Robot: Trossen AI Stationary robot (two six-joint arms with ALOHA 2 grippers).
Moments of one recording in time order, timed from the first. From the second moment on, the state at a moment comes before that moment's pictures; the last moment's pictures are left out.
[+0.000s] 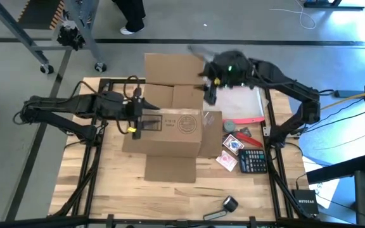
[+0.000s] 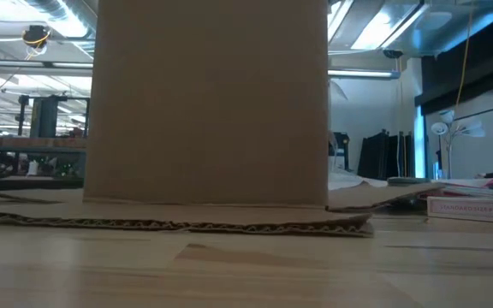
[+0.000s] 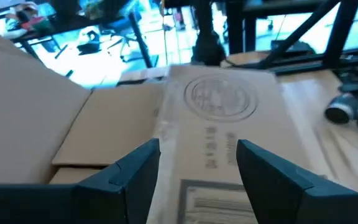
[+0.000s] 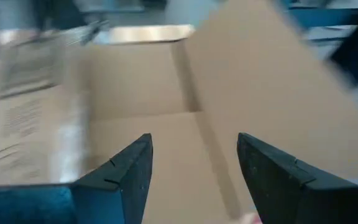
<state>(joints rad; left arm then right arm) -0.06 1.08 1.18 -0.46 -0.23 0.17 -0.22 1.54 1.88 -0.94 0.05 -0.11</state>
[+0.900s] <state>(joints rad) 0.37 1.10 1.26 -0.73 0.63 0.03 0.14 1.54 1.43 -0.50 0.20 0.00</state>
